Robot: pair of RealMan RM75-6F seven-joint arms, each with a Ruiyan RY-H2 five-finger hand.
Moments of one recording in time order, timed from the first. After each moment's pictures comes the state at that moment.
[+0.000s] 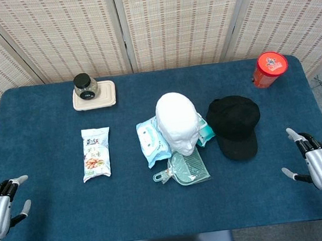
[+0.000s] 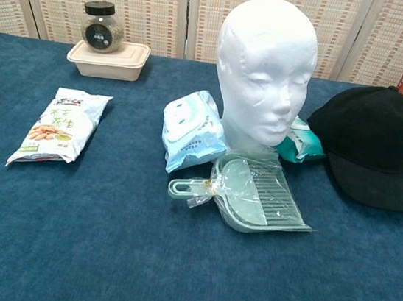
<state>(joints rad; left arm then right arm) -0.09 -1.15 -0.05 -1.58 1.52 1.53 0.06 0.09 -1.17 0.07 -1.54 -1.55 1.52 -0.01</state>
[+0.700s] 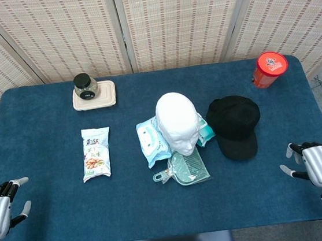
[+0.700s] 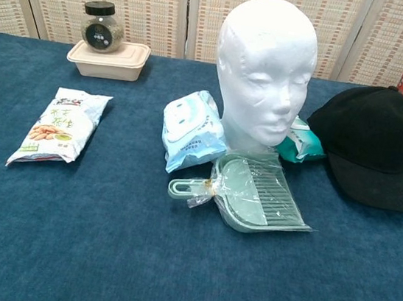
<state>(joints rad) -0.09 -1.16 -0.05 -1.57 1.51 1.51 0.04 0.11 -1.20 0.08 -1.51 -1.54 1.50 -0.05</state>
